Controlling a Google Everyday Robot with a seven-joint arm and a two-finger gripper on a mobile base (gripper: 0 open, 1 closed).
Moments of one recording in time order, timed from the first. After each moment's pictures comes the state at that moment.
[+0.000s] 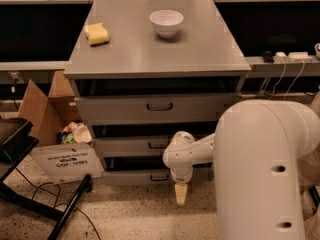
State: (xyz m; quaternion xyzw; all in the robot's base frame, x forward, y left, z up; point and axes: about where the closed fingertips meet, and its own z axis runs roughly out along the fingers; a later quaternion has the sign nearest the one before) arm 0.532 -0.103 0.368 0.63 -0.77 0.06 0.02
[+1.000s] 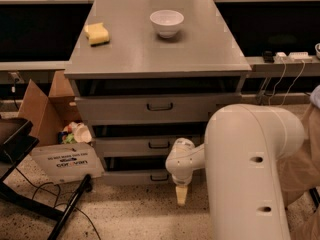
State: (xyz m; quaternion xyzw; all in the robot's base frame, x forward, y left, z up) arm 0.550 -0.106 0.319 0.65 -0.76 0.07 0.00
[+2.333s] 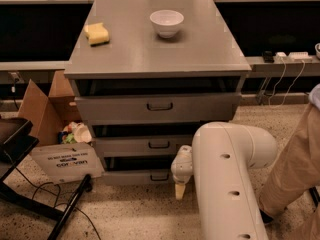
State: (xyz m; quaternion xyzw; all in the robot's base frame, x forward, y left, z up) arm 0.615 -0.108 0.214 0.65 -0.75 0.06 -0.06
